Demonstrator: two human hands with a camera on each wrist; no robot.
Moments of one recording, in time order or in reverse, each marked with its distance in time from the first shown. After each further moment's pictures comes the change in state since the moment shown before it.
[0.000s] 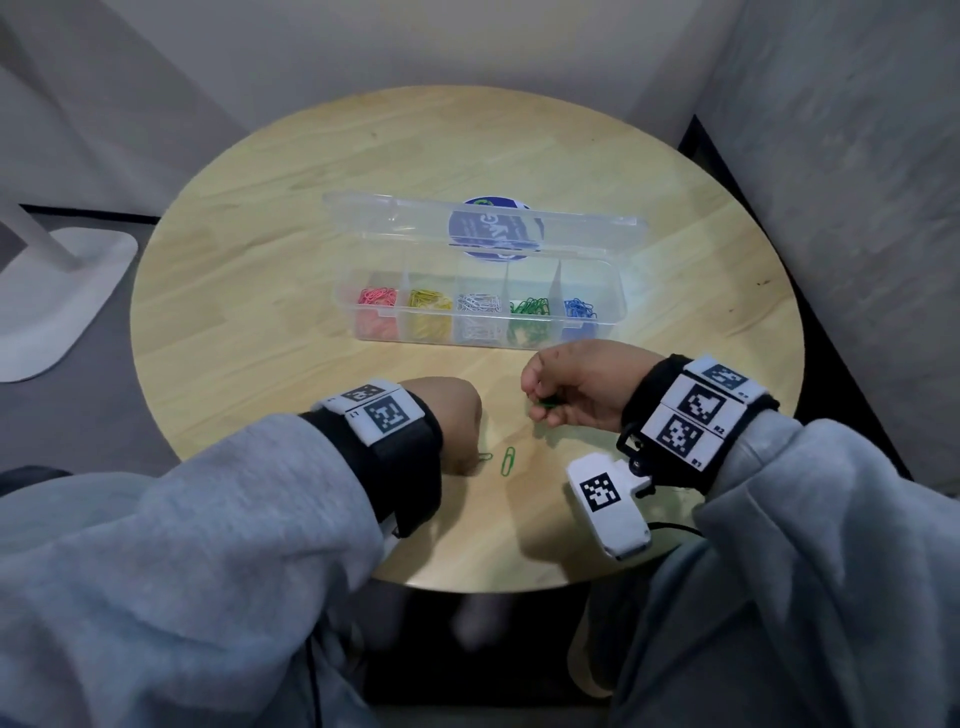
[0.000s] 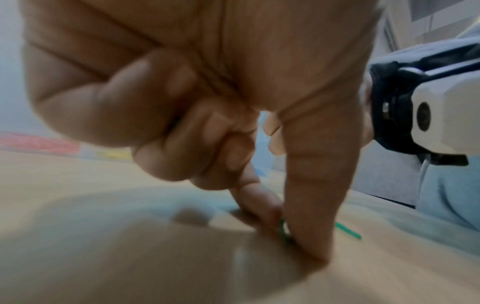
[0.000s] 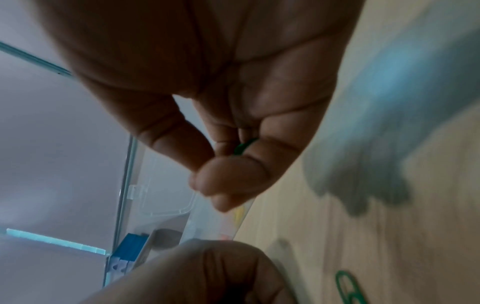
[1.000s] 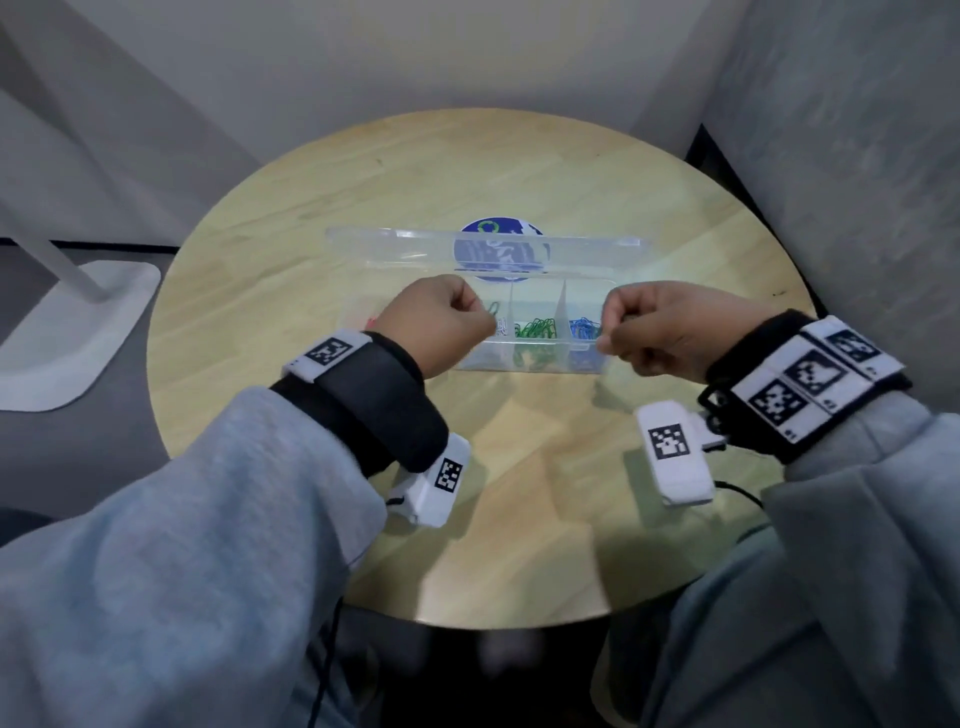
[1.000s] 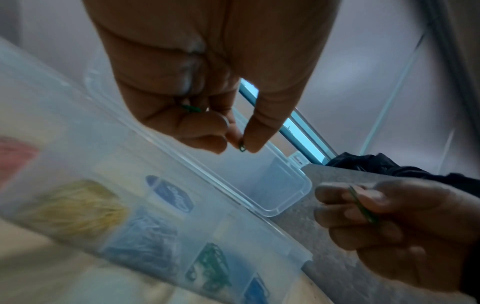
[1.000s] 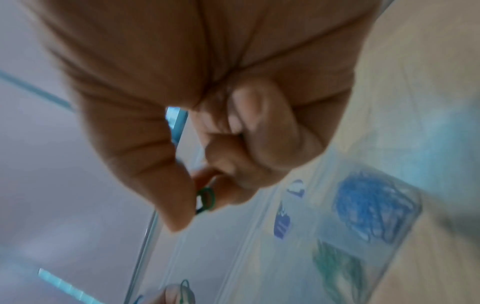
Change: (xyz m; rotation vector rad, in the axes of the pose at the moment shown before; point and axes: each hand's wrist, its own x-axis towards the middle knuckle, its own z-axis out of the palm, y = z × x) left_hand 0.007 -0.009 -0.065 -0.826 0.537 0.070; right_hand -0.019 -0.036 -0.061 -0.184 0.128 -0.253
